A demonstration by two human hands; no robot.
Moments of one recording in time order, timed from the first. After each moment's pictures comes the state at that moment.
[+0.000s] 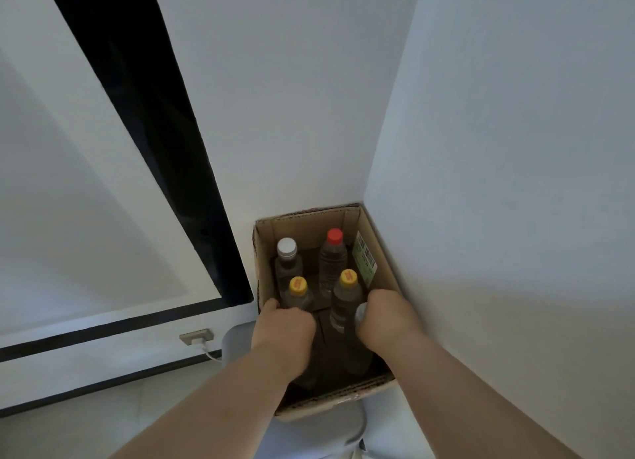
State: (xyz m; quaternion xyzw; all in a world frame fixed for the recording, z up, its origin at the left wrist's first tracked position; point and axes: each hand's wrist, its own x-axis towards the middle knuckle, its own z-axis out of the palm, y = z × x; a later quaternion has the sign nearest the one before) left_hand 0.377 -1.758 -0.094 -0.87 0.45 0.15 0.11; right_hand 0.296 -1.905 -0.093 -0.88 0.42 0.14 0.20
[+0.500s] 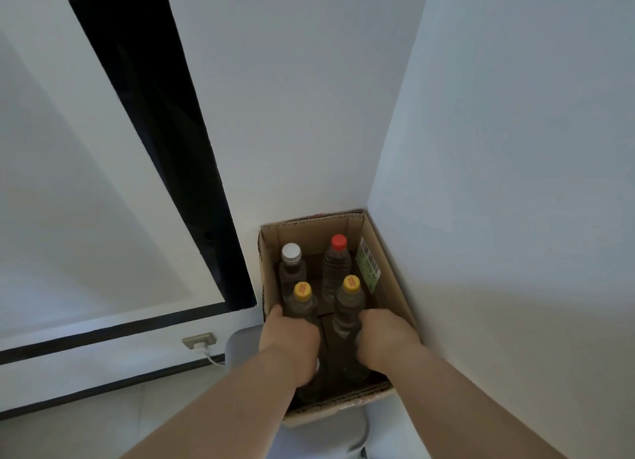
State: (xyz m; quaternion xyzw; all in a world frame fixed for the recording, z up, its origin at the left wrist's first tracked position) left_hand 0.374 -1.760 -0.085 -0.84 0.49 0.16 0.19; right_hand 0.290 -1.894 -0.087 -0.89 0.34 0.24 0.18
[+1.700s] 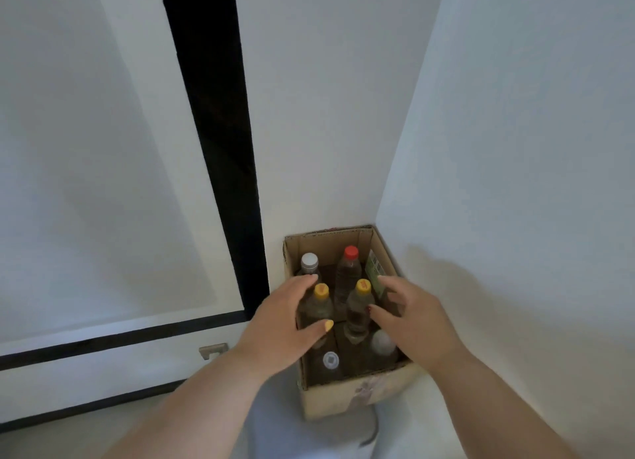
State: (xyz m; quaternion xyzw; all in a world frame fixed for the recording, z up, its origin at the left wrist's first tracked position) left_hand 0.383 -1.684 -0.047 -0.83 0.38 0.17 -0.37; right_hand 0.241 -1.866 -0.007 -0.88 0.28 -0.12 0.36
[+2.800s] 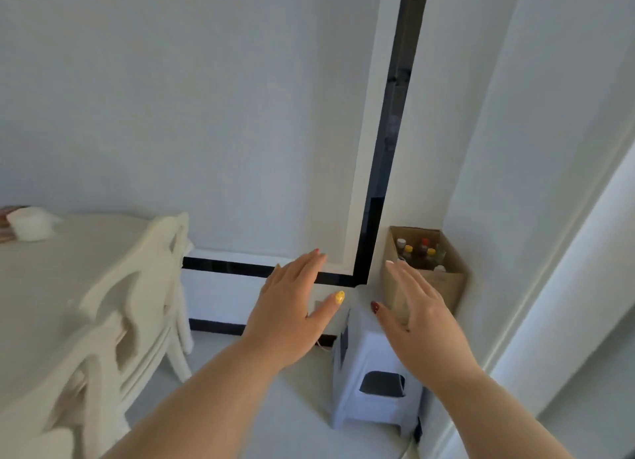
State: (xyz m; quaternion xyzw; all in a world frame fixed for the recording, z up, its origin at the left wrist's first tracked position) left_hand -0.039 -1.227 0.130 -0.87 0.32 -0.10 -0.35; right_hand -0.130 -1.422 0.136 -0.93 0.05 -0.25 0.25
